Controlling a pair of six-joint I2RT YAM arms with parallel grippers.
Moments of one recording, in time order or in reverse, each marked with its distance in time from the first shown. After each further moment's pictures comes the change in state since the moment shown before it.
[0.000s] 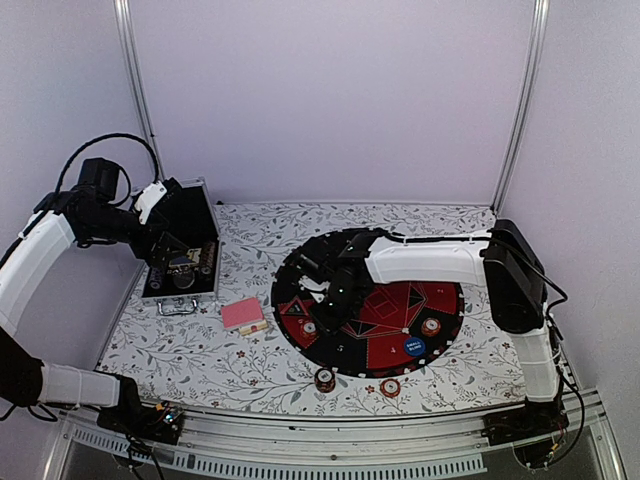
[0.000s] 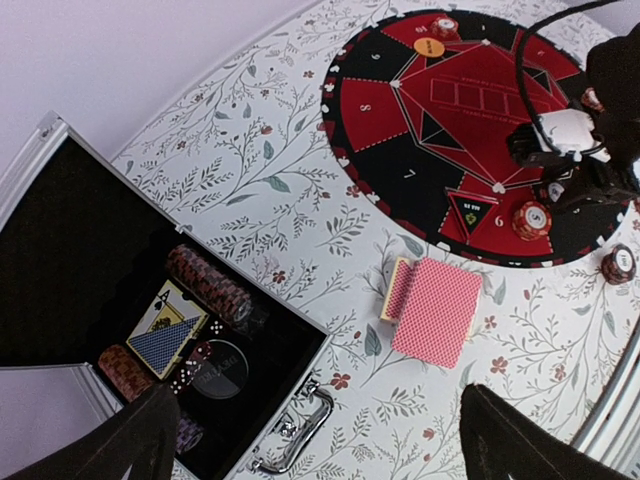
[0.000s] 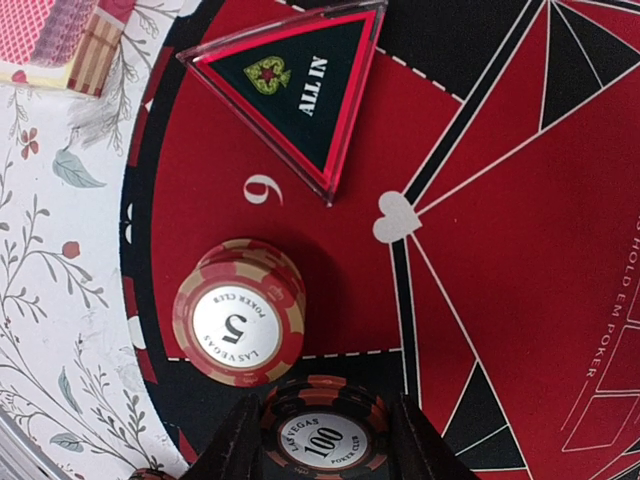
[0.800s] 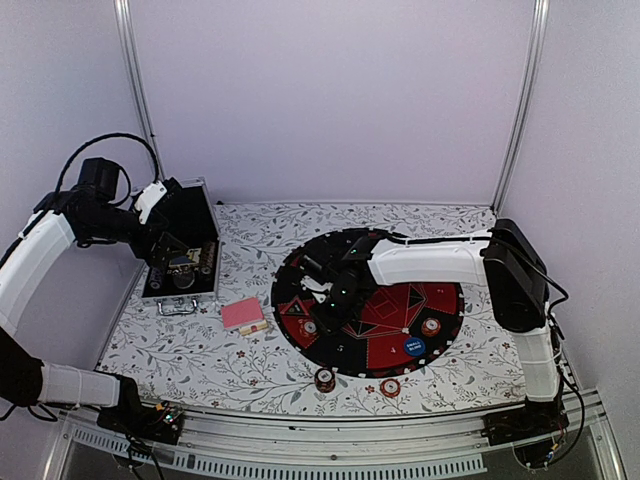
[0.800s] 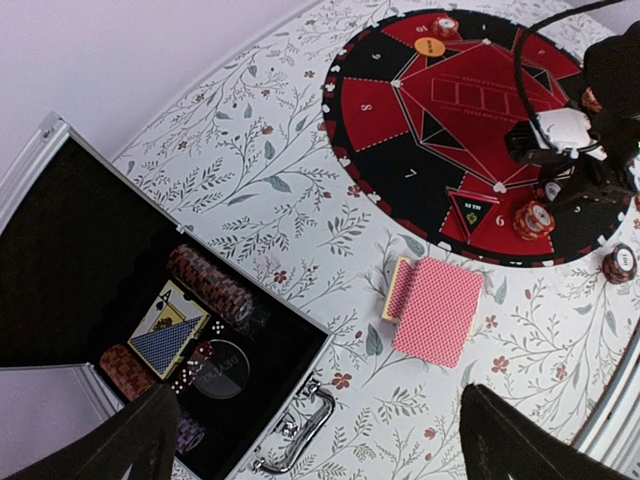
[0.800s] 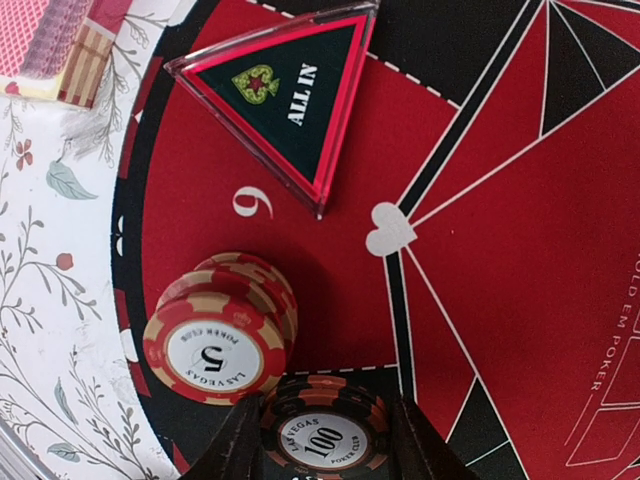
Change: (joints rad) left arm -0.001 0.000 0.001 -0.001 -0.003 0.003; right arm -0.013 -0.010 -0.048 0.068 -0.011 0.002
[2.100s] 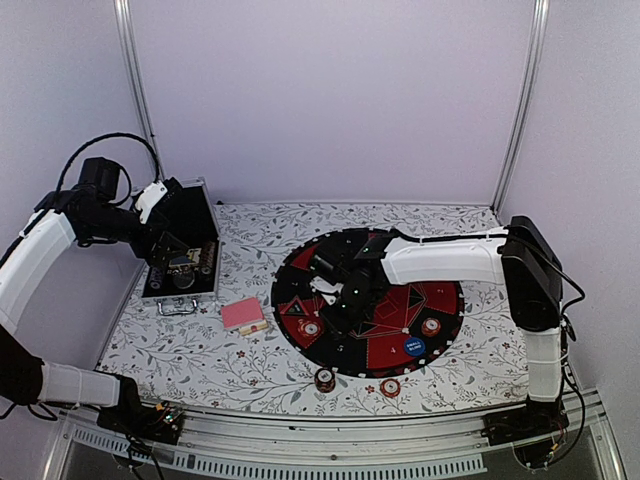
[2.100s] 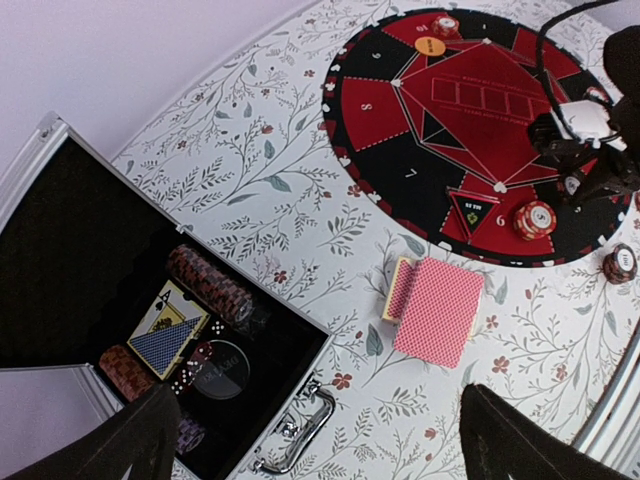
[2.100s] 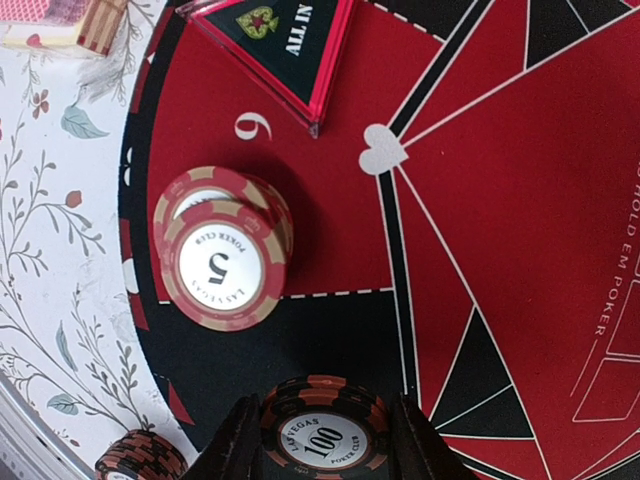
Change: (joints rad) left arm 0.000 0.007 0.004 0.000 0.000 0.000; right arm -0.006 -0.088 -0.097 -0.015 -0.037 0.004
